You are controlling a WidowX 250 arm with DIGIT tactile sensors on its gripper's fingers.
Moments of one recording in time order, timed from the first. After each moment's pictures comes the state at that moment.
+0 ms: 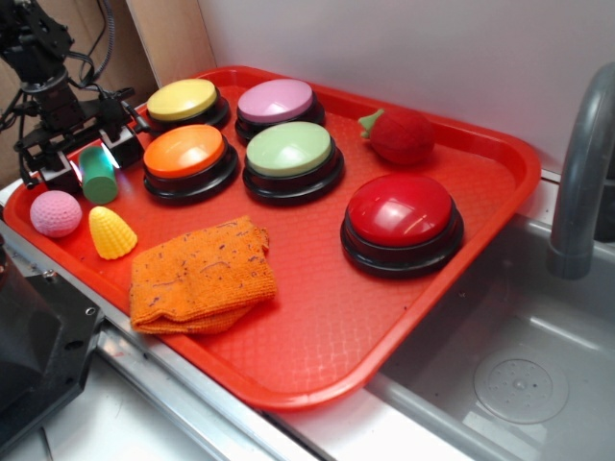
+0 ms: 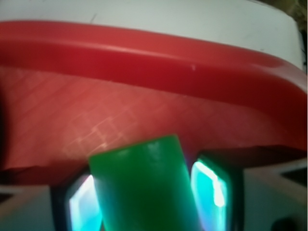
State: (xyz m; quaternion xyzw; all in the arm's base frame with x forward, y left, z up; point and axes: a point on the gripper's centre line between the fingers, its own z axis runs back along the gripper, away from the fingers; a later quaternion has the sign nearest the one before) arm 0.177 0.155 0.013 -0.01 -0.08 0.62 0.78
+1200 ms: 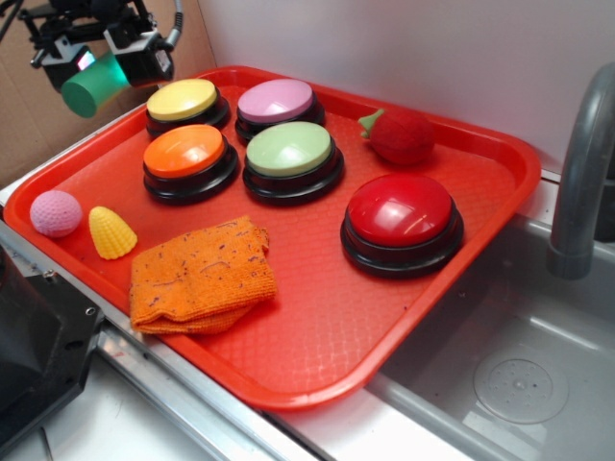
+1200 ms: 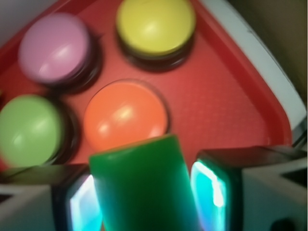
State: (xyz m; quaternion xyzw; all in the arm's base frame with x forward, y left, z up) arm 0.199 0.044 0.130 -0.04 -0.06 0.26 0.96
